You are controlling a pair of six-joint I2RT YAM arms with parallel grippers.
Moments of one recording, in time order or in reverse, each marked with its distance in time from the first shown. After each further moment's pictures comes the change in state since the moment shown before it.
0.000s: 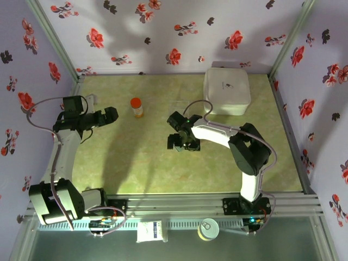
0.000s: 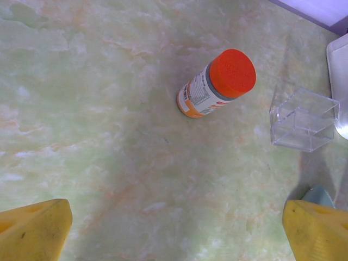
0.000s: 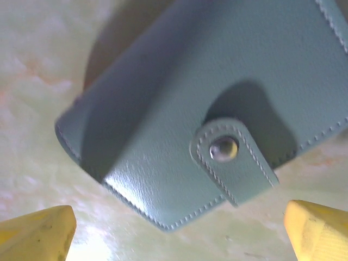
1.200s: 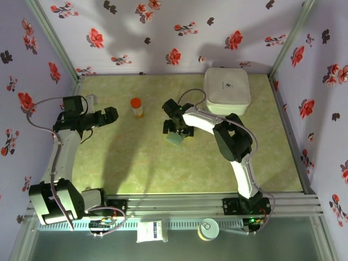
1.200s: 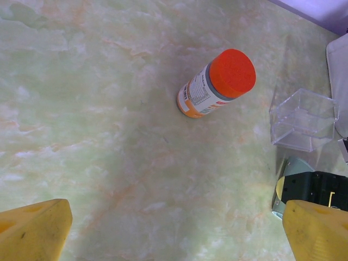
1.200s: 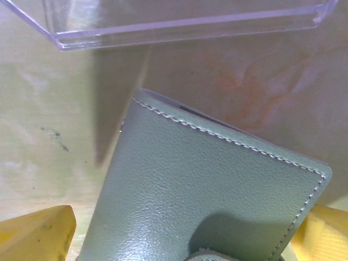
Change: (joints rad) left arm 0.000 0.000 0.000 0.000 0.000 0.000; right arm -0.069 0.271 0.334 -0.017 0.095 -0.047
